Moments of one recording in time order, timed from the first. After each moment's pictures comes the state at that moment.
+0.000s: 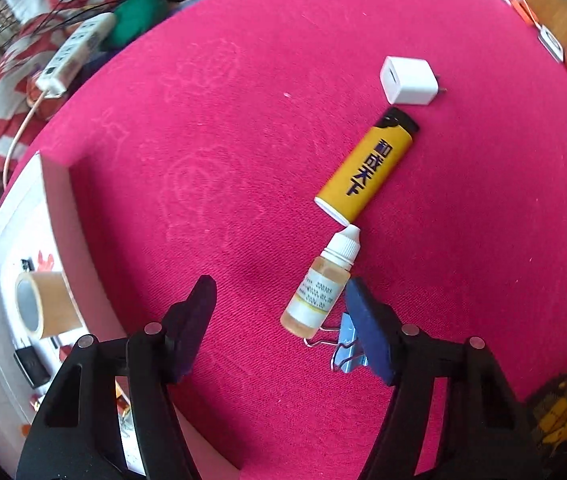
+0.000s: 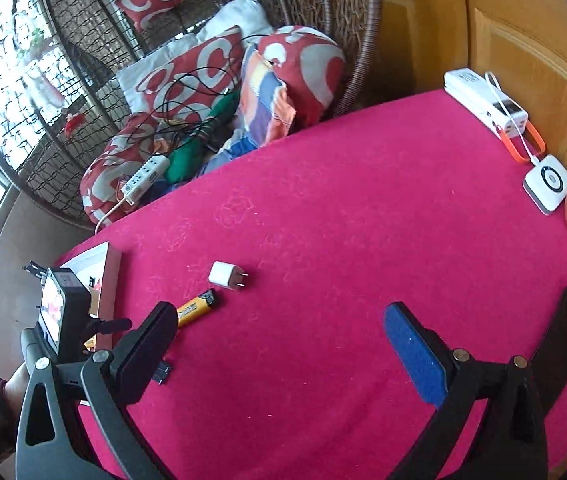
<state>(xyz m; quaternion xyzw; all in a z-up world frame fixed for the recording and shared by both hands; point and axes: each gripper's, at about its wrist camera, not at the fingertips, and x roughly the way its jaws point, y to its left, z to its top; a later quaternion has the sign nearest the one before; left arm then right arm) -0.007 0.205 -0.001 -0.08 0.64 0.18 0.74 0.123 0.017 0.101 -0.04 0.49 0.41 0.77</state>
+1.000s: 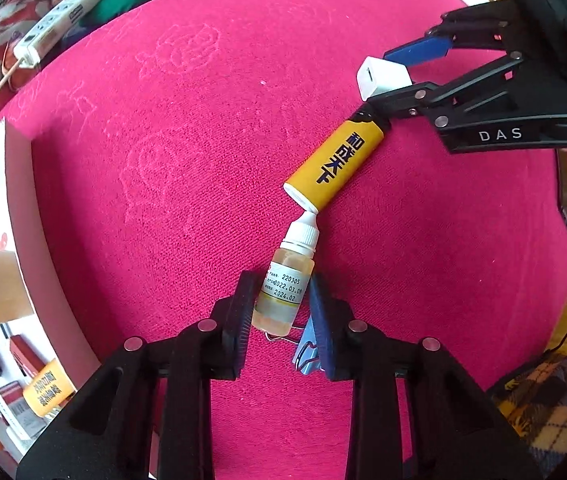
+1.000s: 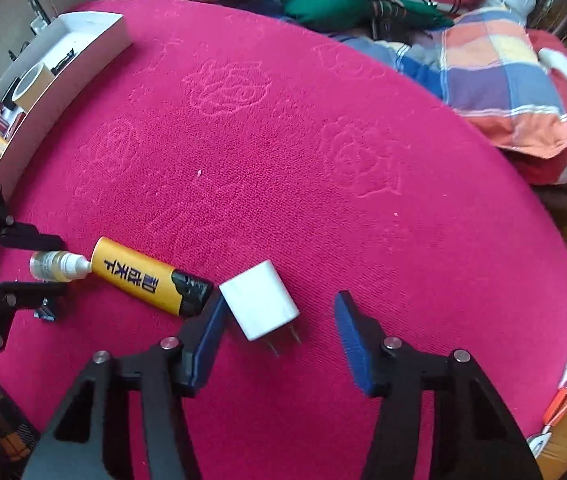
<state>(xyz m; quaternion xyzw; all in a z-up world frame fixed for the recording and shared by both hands) -0.009 0.192 -0.011 -0.18 0.62 0.13 0.75 0.095 0.200 0.002 -0.45 0.43 0.52 0.58</state>
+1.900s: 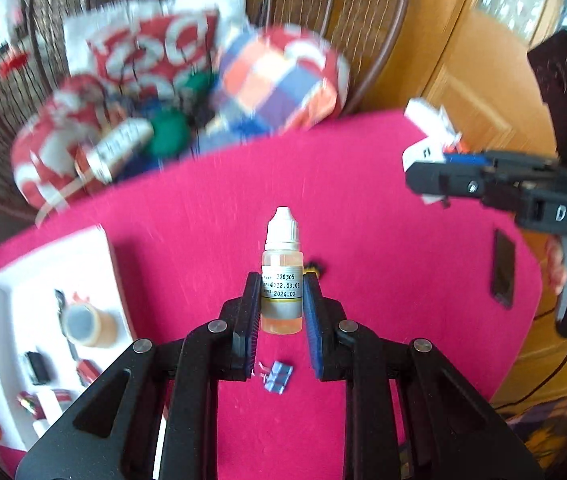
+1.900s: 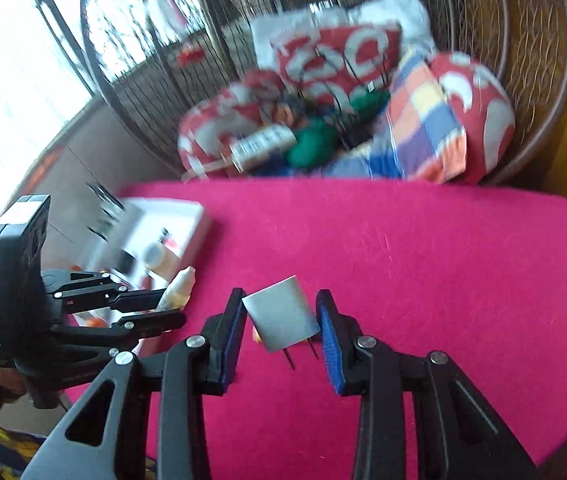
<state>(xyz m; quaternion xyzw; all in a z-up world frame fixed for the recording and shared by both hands) -0.059 0.198 0.156 -0.16 0.44 0.18 0.87 0.081 0.120 0.161 -0.14 0.41 0.59 0.68</state>
